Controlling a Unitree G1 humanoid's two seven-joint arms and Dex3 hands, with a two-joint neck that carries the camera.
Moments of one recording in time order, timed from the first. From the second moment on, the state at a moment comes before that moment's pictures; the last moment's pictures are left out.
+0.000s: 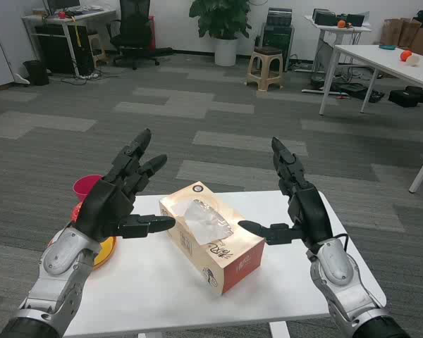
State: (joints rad) left arm -0.35 0.25 -0.05 0.35 -0.32 -0.55 -0.37; right arm -0.39 -0.36 0.31 0.47 0.28 -0.68 -0.09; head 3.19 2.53
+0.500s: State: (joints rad) left arm -0.35 0.27 -0.15 0.35 -0.36 -0.56 -0.36; right arm -0.37 -0.34 0.35 0.41 0.28 -0.70 -0.12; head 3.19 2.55
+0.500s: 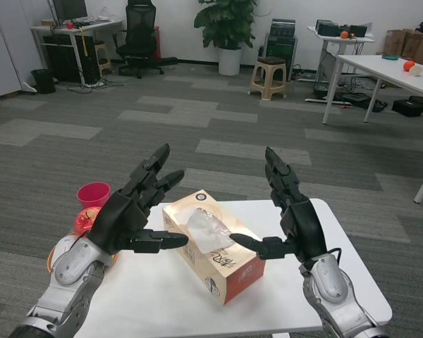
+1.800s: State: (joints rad) left arm -0.39 0.31 -0.16 0.47 -0.39 -0.57 -0.36; right arm -0.37 -0.34 0.34 0.62 0.28 -0.71 -0.10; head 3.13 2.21
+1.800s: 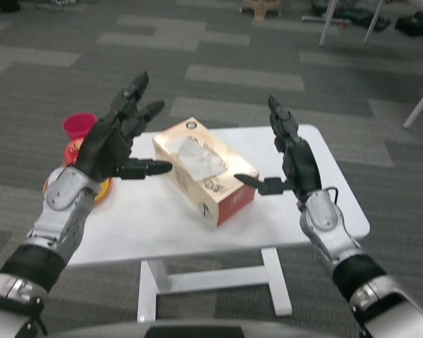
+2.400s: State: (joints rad) left arm -0.58 0.46 -0.35 0.84 -0.49 -0.57 -0.36; right arm -0.44 -0.35 0.38 0.86 0.29 -0.68 -0.03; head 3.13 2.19
